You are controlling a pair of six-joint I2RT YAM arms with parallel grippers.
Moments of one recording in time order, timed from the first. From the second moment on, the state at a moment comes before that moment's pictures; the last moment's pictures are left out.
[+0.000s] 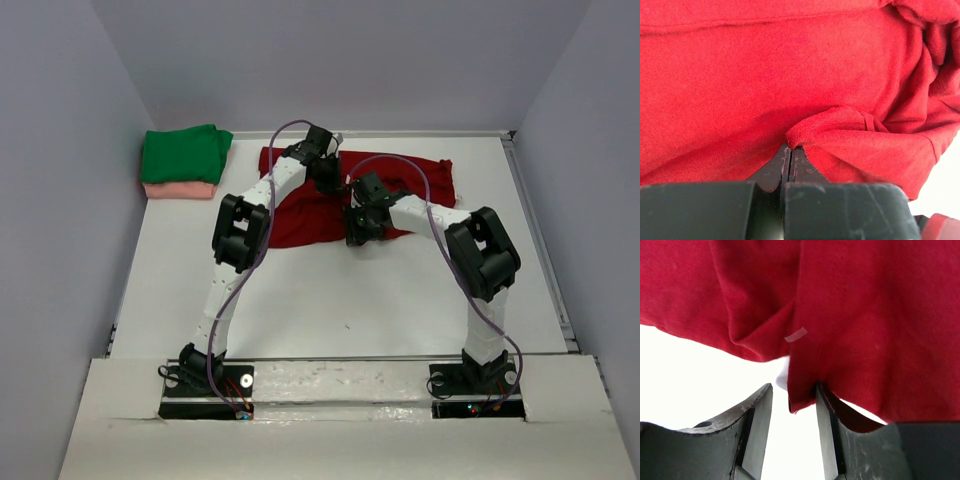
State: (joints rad) left arm -0.48 2.46 2.19 -0.64 0.30 -0.43; right arm 0.56 2.00 1.39 -0.44 -0.09 0.28
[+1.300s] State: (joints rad) left arm -0.48 2.47 2.17 -0.64 0.22 -0.44; right arm 0.56 1.93 1.37 -0.49 0.08 0.31
